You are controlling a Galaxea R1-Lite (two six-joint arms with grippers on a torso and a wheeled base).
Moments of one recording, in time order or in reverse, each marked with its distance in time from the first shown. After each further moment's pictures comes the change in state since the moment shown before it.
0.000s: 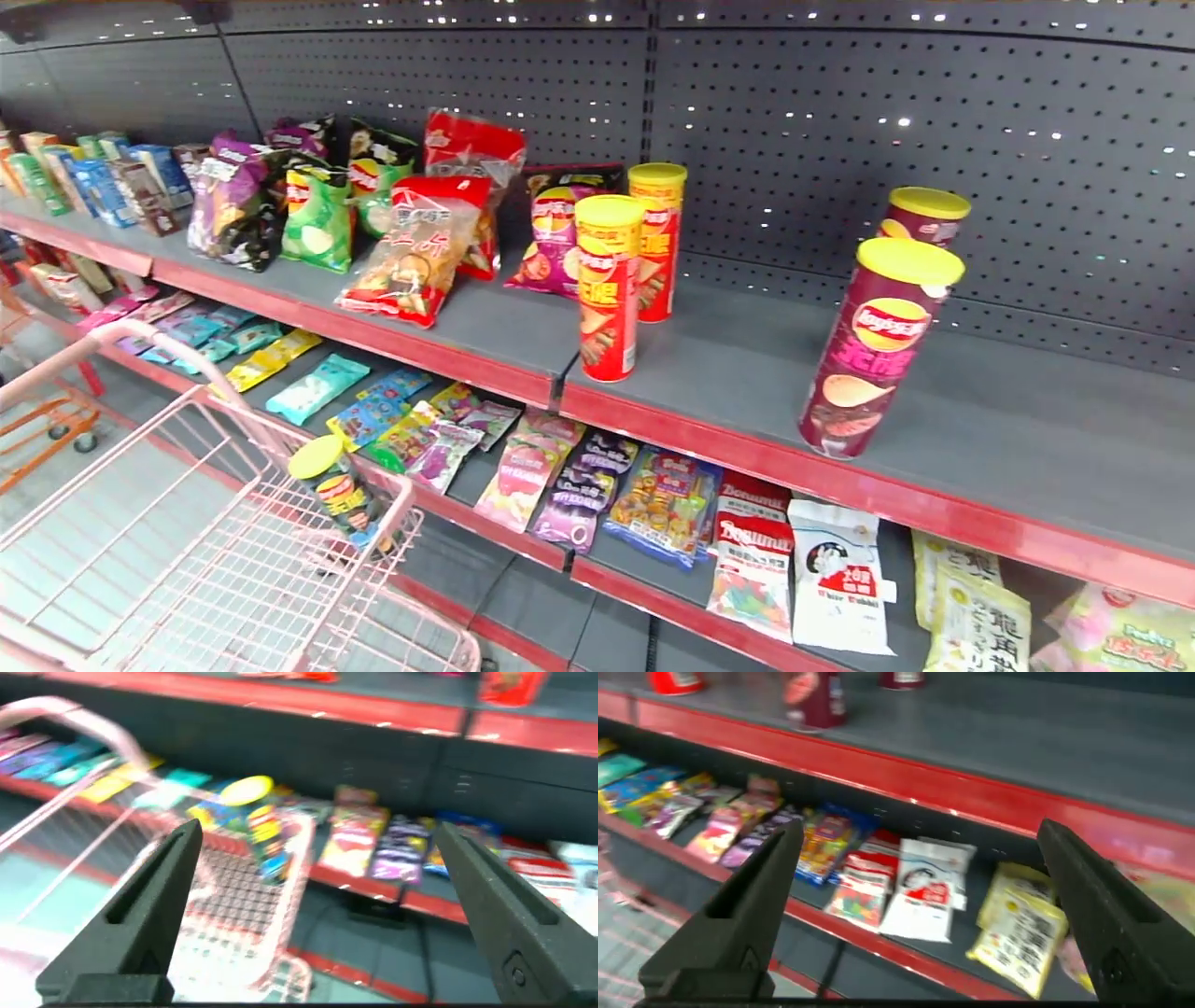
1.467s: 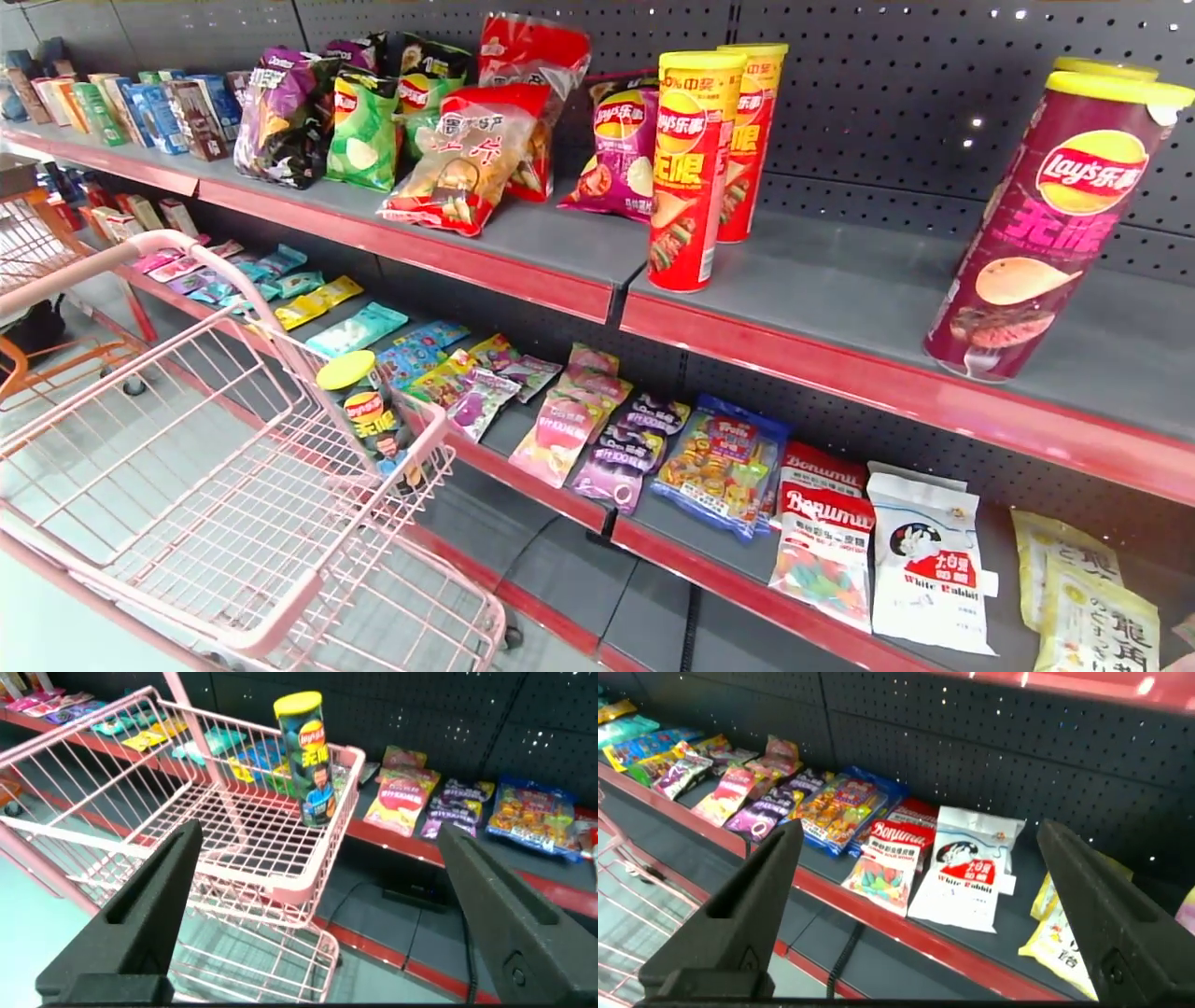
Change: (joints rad) left arm 0.000 0.000 -0.001 -0.001 0.000 0.001; right arm 0.000 0.000 0.001 0.000 -0.018 0.006
